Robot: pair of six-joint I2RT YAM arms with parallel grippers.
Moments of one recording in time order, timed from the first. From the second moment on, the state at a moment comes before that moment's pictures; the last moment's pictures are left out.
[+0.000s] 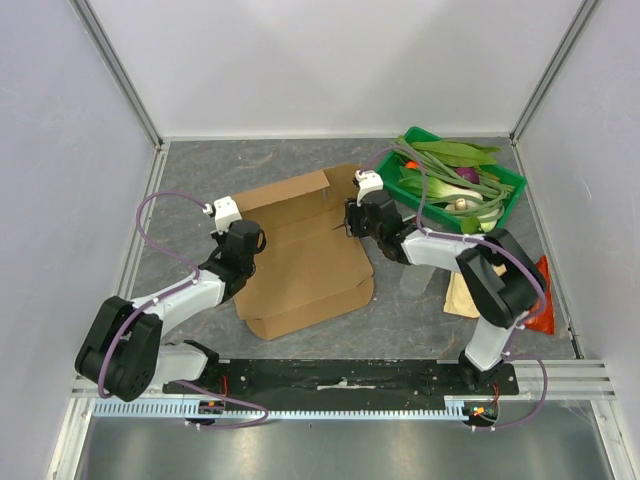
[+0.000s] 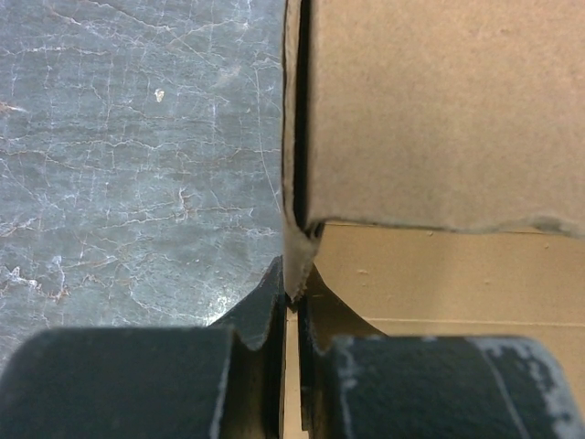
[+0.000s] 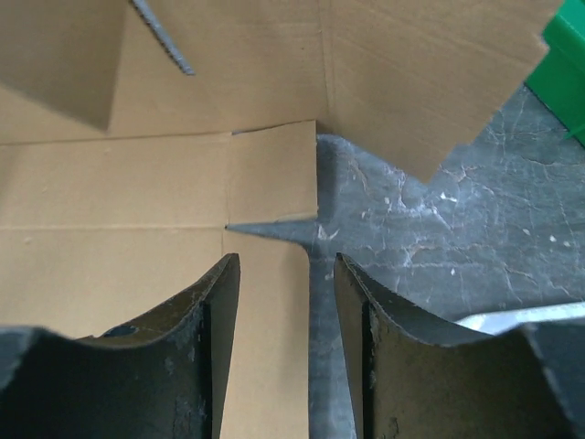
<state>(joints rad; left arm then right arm) -0.46 1.27 0.54 0.16 -0.73 -0.47 0.60 1.73 0.94 0.29 0.15 0.23</state>
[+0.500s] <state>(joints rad) -0.46 1.28 0.54 0.16 -0.73 -0.48 0.55 1.92 0.99 0.50 0.15 0.40</state>
